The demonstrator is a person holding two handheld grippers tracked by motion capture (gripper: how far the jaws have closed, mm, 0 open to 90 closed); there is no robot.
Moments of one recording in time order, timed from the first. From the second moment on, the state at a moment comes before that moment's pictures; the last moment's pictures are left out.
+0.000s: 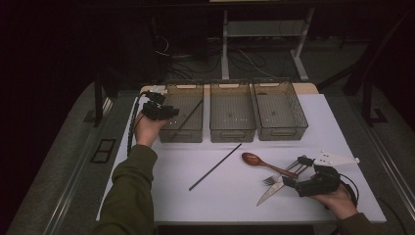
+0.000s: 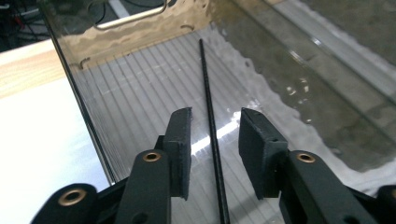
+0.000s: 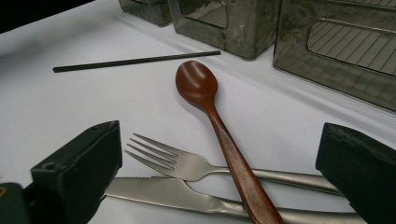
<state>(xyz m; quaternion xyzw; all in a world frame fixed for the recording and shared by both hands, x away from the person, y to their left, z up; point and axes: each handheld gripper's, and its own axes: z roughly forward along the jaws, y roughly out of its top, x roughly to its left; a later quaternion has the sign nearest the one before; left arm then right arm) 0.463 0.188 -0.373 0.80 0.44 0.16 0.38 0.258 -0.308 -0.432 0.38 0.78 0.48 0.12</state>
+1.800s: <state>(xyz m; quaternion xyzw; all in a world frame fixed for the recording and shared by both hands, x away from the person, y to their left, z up) 0.313 0.119 -0.400 0.80 0.32 0.10 0.49 0.256 -0.307 -0.432 0.38 0.78 0.48 0.12</state>
